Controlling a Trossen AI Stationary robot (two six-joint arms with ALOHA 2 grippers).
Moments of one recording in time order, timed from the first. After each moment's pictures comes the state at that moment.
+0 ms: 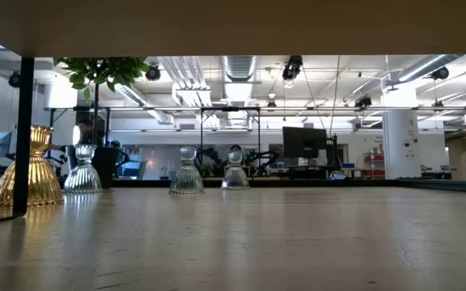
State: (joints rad) left arm -0.18 0.47 0.55 0.06 -0.78 -0.11; right arm -0.90 0.95 1.12 -0.61 -0.74 0.14
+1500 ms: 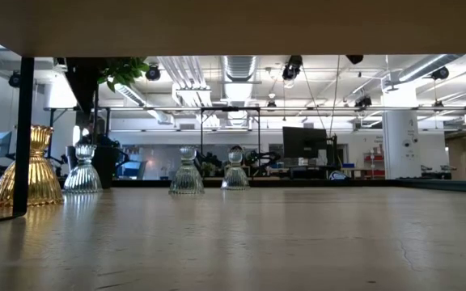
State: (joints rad) left arm 0.14 1.22 1.07 -1.34 -0.37 -0.48; right arm -0.85 1.06 1.11 -0.47 -0.63 0.25
